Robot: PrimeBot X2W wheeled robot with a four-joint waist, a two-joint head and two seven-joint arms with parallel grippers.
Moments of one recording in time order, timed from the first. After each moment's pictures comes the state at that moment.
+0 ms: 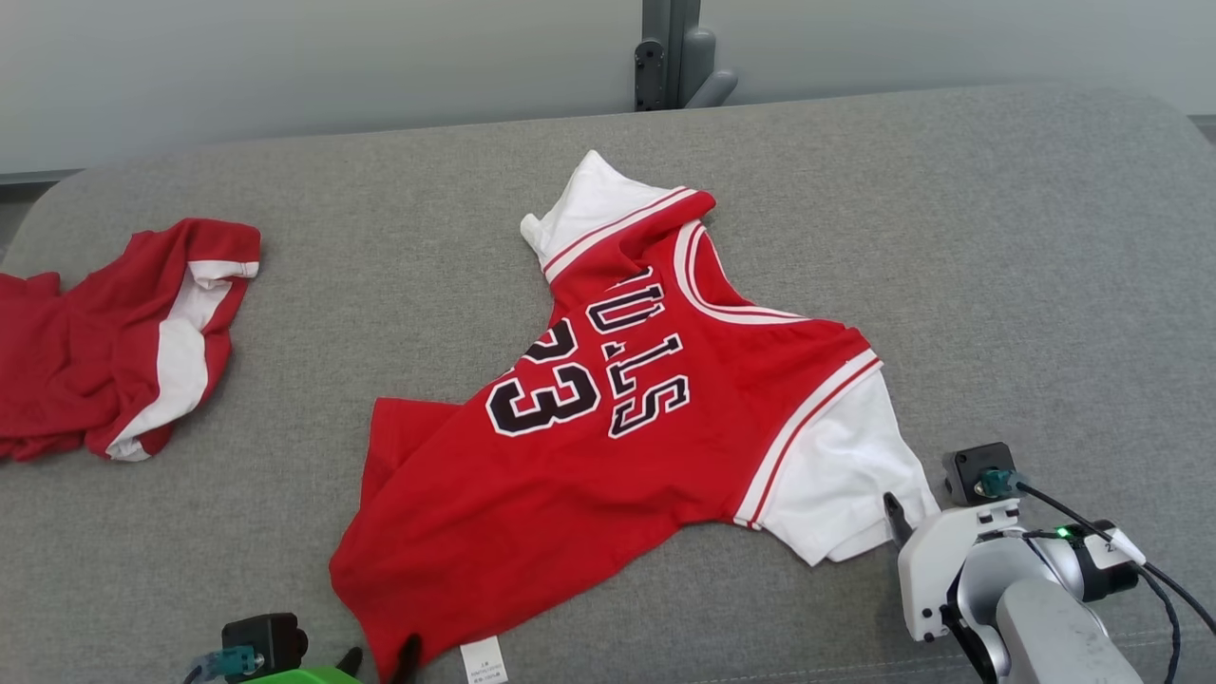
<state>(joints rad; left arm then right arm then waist) 0.07 0.11 -0.11 0.36 -0.51 -0.09 0.28 -0.26 -0.12 0.08 0.63 0.00 0.13 0.13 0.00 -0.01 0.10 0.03</state>
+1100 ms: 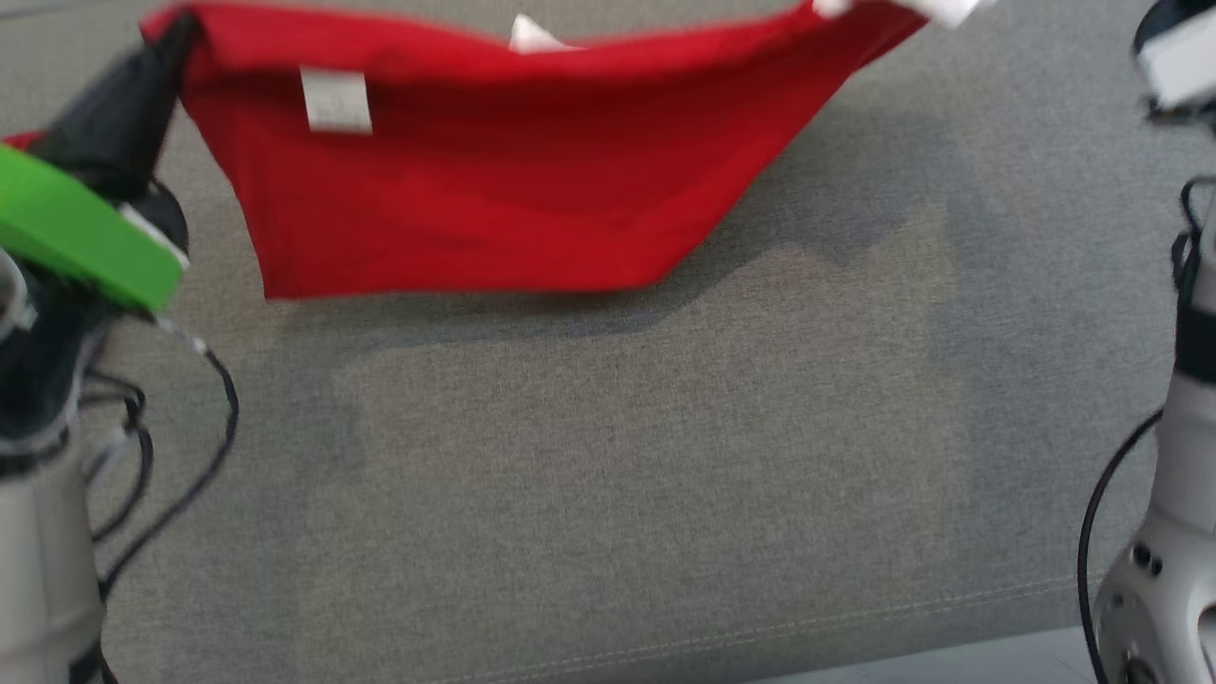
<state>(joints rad) -0.61 0.30 0.00 -0.22 -0.80 -0.03 0.63 -0.82 -0.10 -0.19 -0.03 0.58 0.13 0.47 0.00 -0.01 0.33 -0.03</state>
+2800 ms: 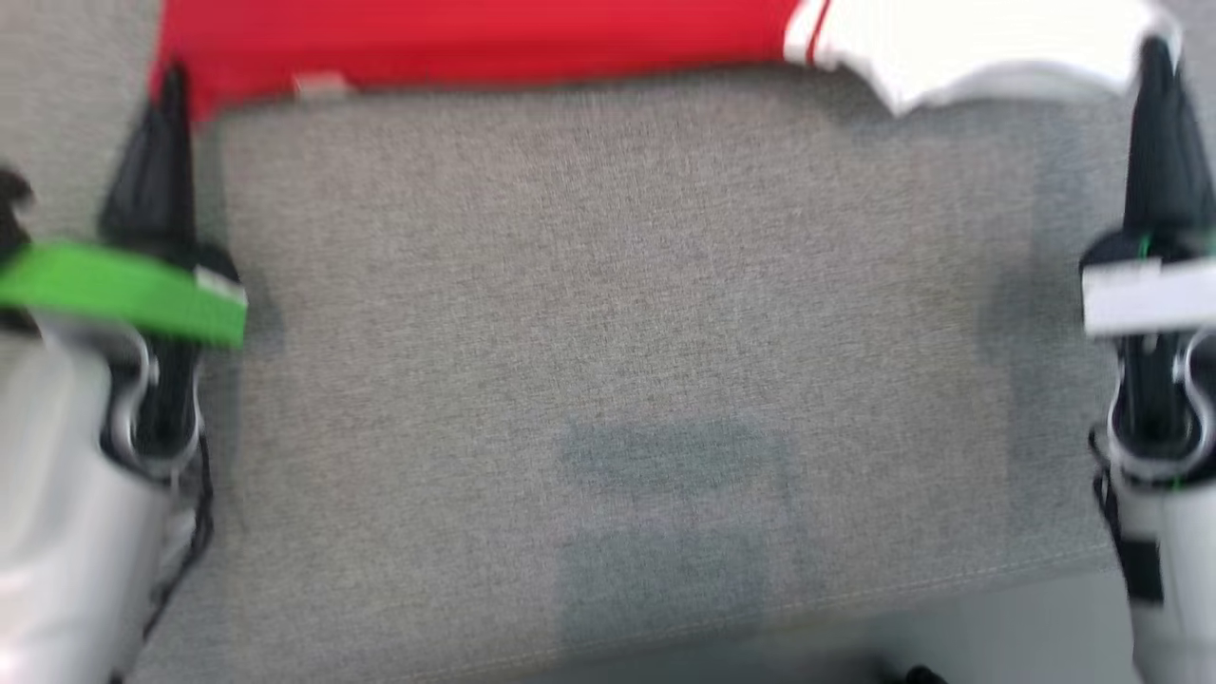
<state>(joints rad) -0.74 0.41 -0.35 0.43 -0.90 -0.13 -0.26 -0.50 -0.20 -0.06 0.00 0.74 0.13 -0.13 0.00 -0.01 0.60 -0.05</state>
